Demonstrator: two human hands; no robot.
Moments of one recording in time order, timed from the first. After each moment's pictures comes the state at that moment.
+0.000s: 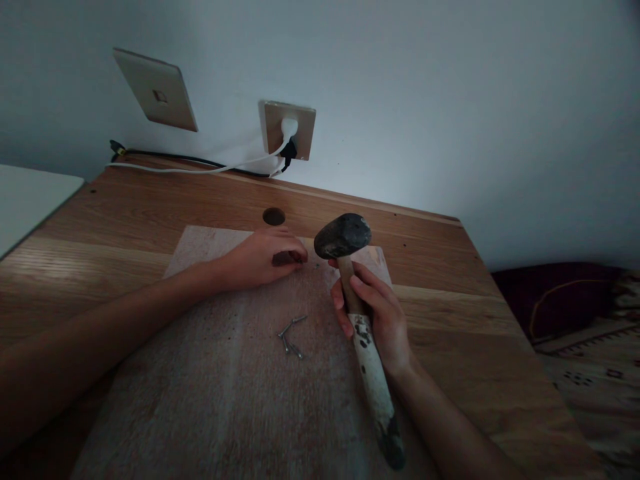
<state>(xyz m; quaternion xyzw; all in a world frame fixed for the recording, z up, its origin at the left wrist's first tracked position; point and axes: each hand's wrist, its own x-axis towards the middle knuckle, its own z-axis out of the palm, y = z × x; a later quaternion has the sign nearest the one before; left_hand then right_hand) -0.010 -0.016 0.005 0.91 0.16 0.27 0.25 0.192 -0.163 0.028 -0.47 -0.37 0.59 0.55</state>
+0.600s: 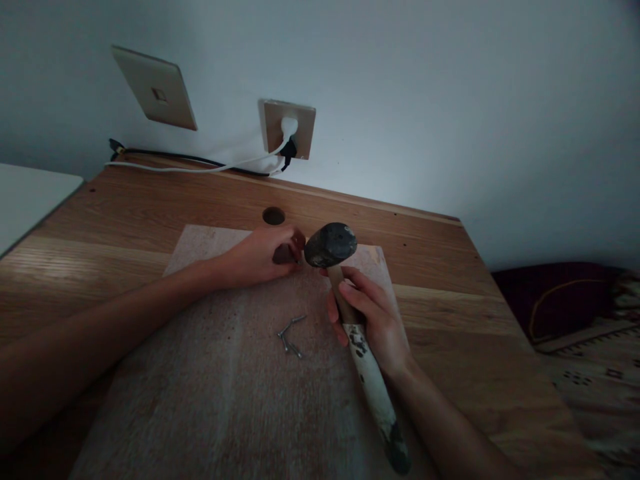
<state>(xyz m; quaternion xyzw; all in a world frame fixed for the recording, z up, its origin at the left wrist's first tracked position) -0.009 -0.019 0.007 0.87 0.26 0.23 0.34 0.190 -0.165 0.033 -0.49 -0.39 0.61 0.49</state>
